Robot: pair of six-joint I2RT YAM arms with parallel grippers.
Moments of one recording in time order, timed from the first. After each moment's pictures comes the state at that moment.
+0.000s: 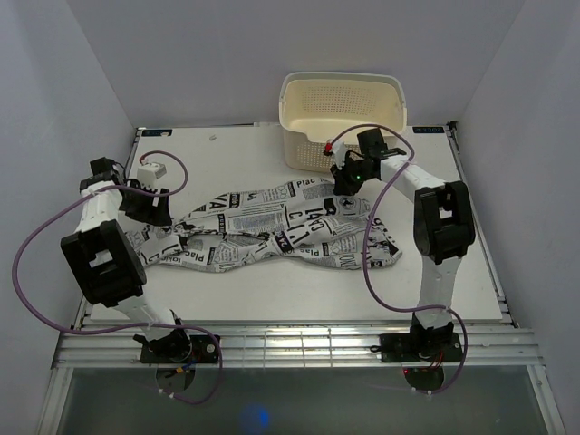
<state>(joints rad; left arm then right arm) 0.42 1.68 1.29 -0.84 0.50 0.73 0.29 2.03 1.55 -0.48 -0.56 -0.60</state>
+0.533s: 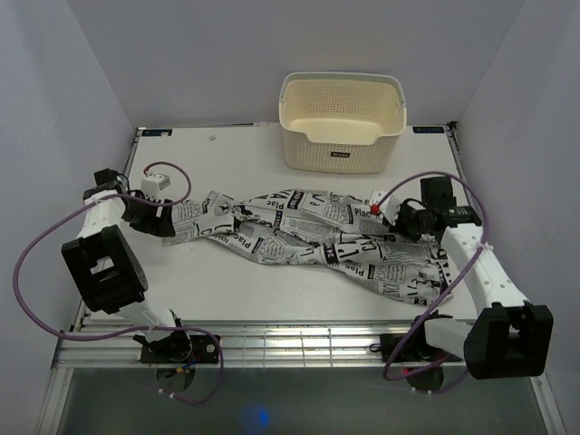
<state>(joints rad) 0.42 1.63 1.17 -0.84 0.51 0.75 0.09 1.22 0.97 -0.72 -0.43 -1.07</state>
